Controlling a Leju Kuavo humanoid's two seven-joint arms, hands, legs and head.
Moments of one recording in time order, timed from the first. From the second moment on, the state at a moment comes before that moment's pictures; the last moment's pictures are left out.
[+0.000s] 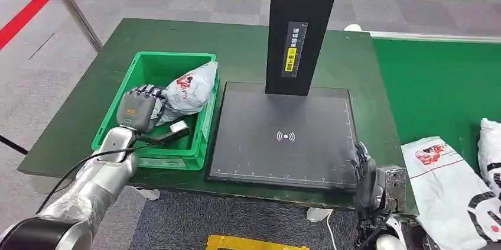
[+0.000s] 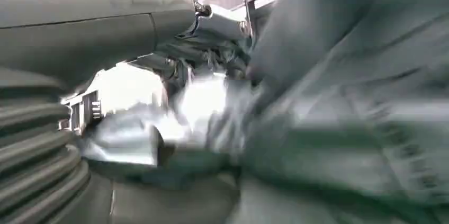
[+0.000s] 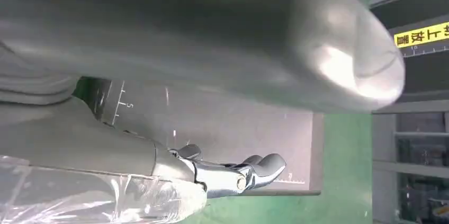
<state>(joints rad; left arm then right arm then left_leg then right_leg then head) -0.67 0.15 -0.09 -0.51 -1.53 0.70 -0.01 0.05 -0.01 0.11 -1.39 0.00 -0.01 -0.46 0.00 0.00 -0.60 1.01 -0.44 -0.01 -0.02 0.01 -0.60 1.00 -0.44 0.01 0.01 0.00</state>
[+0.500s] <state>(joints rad) -0.66 0.14 -0.10 -0.54 -1.56 0.70 0.15 0.06 -0.01 0.11 -1.39 0.00 0.00 -0.46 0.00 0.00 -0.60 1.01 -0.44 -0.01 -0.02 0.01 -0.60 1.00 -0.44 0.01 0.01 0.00</state>
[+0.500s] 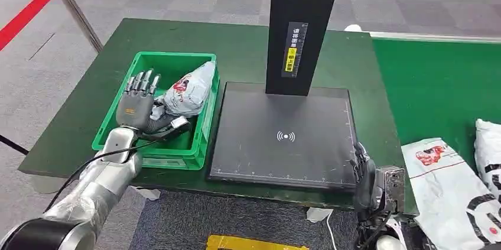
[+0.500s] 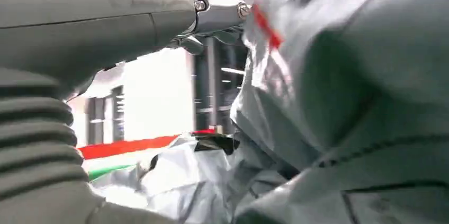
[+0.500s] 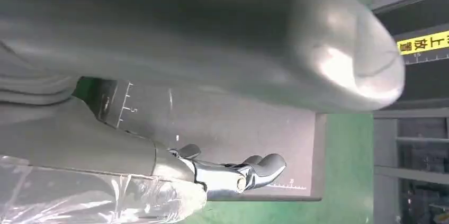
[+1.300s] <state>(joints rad) -0.84 0.48 -0.83 -1.10 -1.57 0.38 0.69 0.07 -0.01 0.11 -1.40 0.00 0.01 -0.46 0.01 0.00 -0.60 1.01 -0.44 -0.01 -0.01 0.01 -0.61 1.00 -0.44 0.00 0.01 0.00</state>
